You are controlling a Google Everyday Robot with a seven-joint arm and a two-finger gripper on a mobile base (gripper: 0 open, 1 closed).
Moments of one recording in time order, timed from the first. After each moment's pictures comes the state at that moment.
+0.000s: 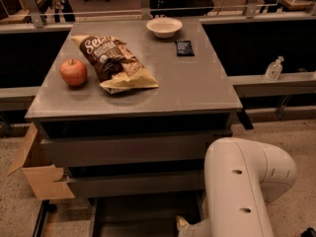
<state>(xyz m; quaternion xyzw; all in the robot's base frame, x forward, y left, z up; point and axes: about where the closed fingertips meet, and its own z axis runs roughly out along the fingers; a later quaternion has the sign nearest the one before) 0.389 -0.078 0.188 -0.64 0.73 0.12 0.19</state>
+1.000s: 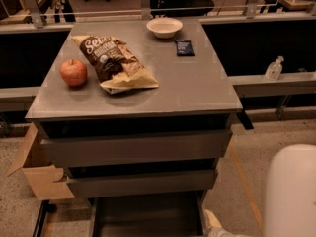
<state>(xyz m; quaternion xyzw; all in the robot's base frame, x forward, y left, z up) 0.381 -0.173 0.299 -0.60 0.74 0.03 0.31</state>
